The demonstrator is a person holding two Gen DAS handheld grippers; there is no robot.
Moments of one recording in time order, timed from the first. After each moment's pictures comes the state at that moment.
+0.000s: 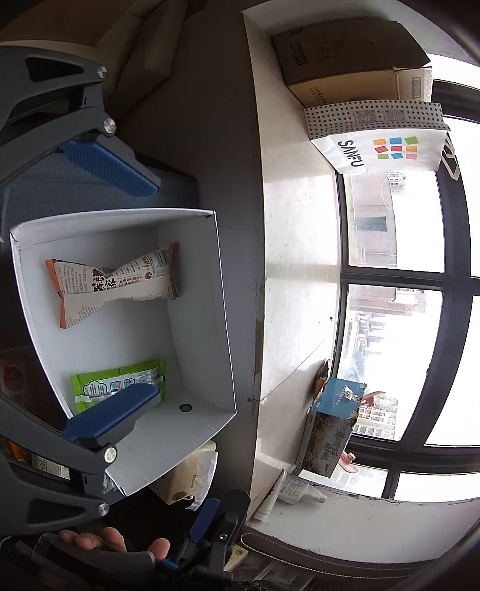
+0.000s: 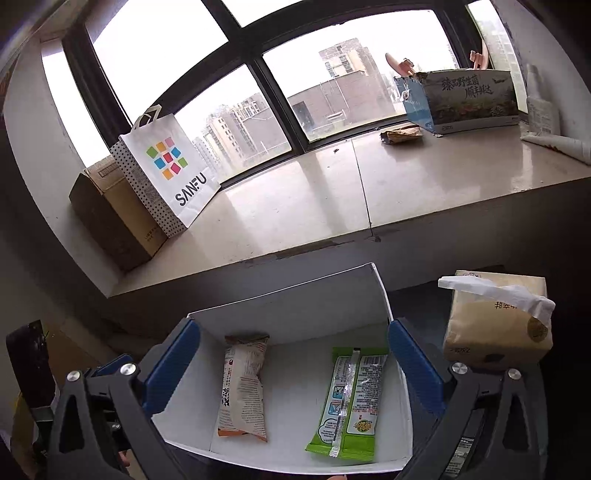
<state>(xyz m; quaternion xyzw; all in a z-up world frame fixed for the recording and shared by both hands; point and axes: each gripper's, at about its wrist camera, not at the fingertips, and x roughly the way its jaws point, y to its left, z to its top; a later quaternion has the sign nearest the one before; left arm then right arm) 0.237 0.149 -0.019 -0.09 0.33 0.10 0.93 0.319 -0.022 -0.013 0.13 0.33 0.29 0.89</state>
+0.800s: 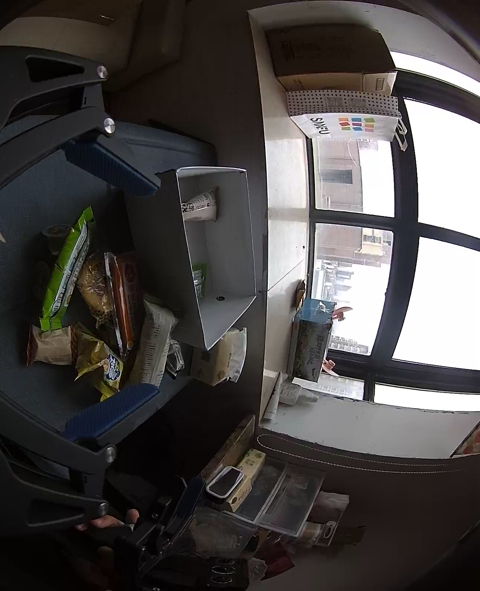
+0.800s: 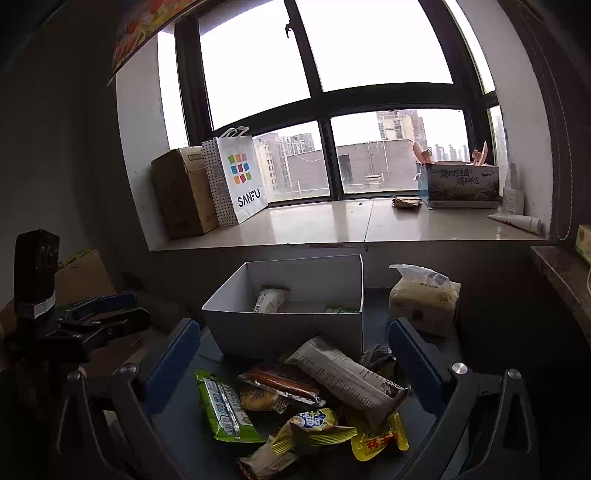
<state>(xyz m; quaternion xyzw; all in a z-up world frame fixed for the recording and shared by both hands) 0.023 0.038 0.005 -0.08 0.27 0.00 0.96 0.071 -0.133 0.002 0.02 0.24 0.32 0.92</state>
